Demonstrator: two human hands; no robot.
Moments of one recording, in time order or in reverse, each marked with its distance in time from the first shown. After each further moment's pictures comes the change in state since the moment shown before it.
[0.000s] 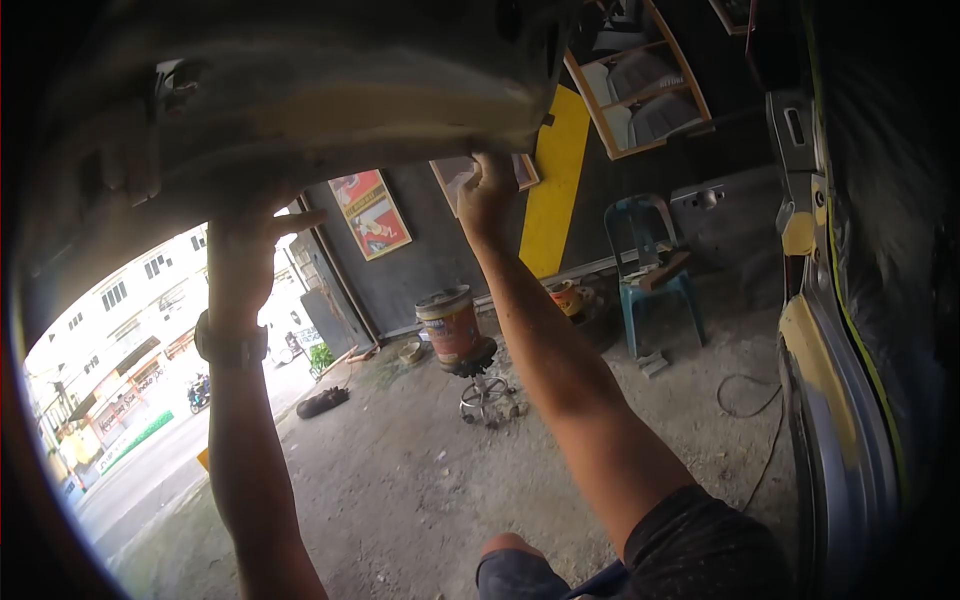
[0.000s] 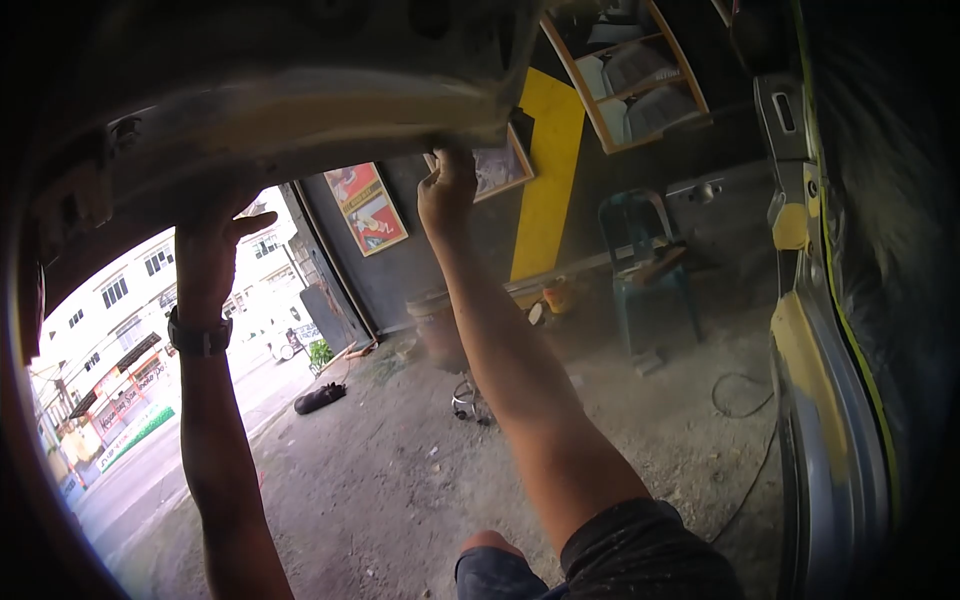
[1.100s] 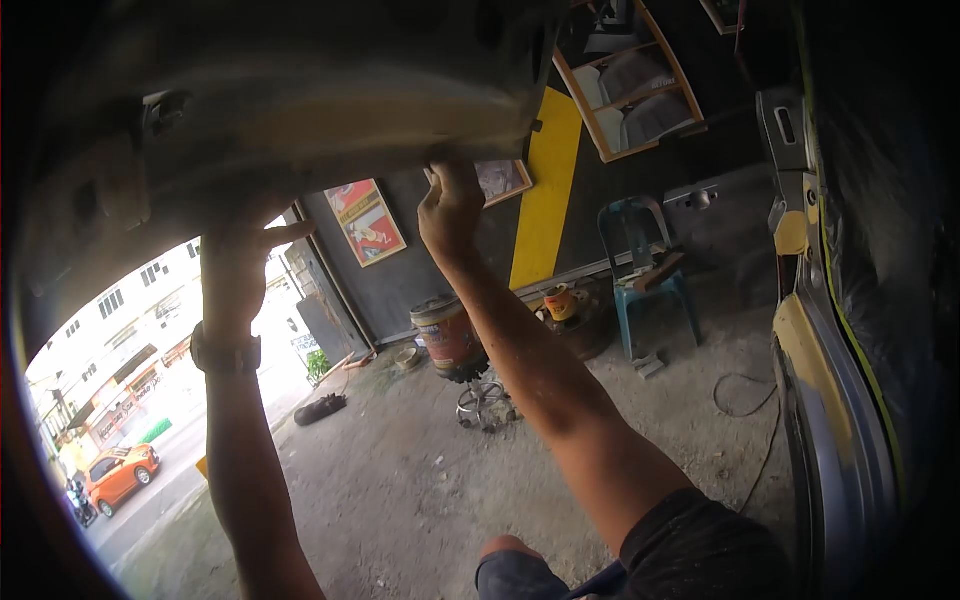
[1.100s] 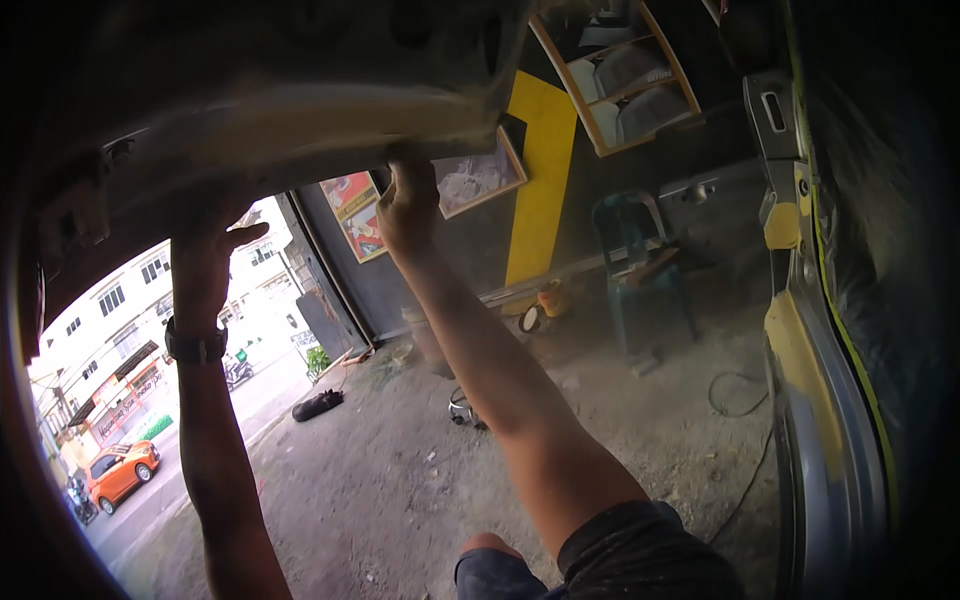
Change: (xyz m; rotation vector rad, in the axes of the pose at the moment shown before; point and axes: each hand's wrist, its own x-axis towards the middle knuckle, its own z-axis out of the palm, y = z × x) left_hand -0.001 0.001 0.000 0.329 0.002 0.083; right_hand -0.001 -0.032 0.010 0.121 0.050 0.044
